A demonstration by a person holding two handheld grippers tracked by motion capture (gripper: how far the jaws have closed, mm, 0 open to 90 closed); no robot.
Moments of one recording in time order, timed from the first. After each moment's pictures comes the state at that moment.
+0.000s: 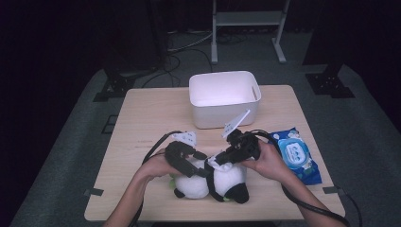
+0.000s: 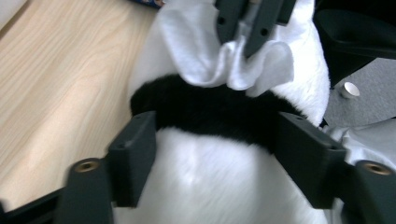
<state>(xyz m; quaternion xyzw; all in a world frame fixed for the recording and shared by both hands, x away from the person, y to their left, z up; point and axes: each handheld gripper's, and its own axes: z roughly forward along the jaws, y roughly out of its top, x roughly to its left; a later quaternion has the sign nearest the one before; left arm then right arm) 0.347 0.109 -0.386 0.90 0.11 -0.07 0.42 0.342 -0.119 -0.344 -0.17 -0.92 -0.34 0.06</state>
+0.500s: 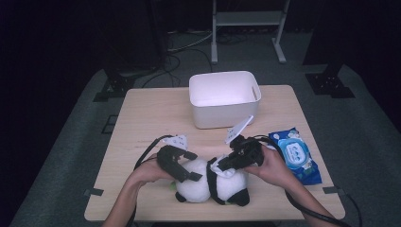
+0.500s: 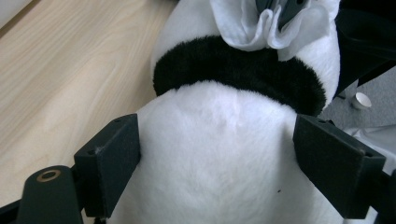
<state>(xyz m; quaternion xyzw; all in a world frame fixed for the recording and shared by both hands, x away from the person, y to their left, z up) 0.339 0.132 -0.399 0.89 0.14 -0.06 0.42 0.329 -0.124 -0.349 -0.17 -0.92 -0.34 0.06</state>
